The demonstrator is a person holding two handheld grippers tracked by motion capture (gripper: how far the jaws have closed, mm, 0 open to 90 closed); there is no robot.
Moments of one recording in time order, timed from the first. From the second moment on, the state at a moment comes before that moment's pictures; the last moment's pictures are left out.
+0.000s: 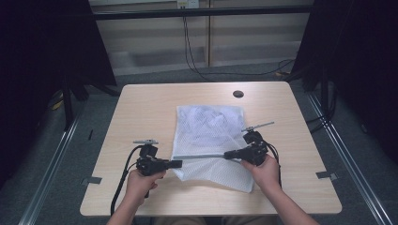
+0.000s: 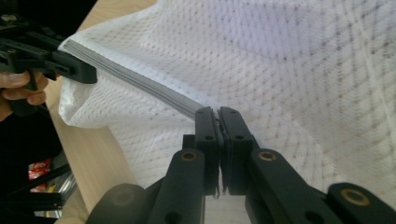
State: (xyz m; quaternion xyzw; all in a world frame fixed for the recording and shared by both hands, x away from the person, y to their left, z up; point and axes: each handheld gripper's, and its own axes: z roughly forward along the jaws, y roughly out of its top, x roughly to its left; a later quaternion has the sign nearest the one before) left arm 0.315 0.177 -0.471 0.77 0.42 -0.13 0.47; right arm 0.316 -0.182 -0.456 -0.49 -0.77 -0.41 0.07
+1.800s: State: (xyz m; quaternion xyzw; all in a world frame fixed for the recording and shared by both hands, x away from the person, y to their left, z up) left arm 0.315 0.179 -0.471 0.76 0.42 -0.13 0.47; right arm 0.308 -0.225 -0.457 -0.52 -0.75 -0.40 0.06
